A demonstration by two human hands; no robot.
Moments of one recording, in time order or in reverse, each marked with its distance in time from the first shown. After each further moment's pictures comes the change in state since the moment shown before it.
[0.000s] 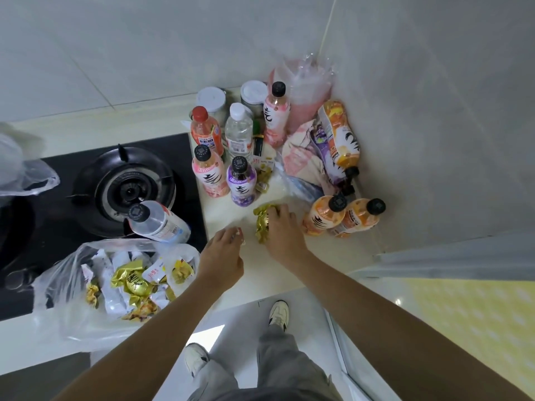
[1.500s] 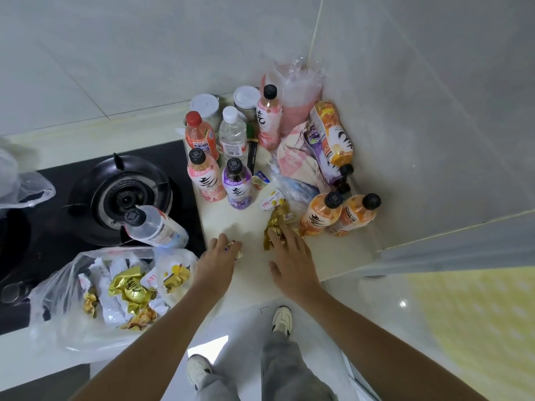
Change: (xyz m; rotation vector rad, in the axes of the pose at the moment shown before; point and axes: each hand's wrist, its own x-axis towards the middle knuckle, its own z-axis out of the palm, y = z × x) left_hand -0.002 -0.014 0.016 0.047 -0.012 0.007; right_hand -0.060 0.032 0.050 -0.052 0.139 -0.060
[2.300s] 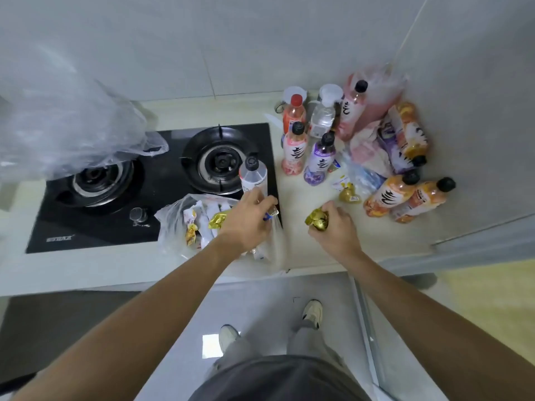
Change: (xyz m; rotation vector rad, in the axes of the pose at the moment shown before) left_hand -0.105 -0.072 -0.095 -0.188 0.274 0.086; right_hand -0.014 -0.092 -0.037 0.358 0.027 0.161
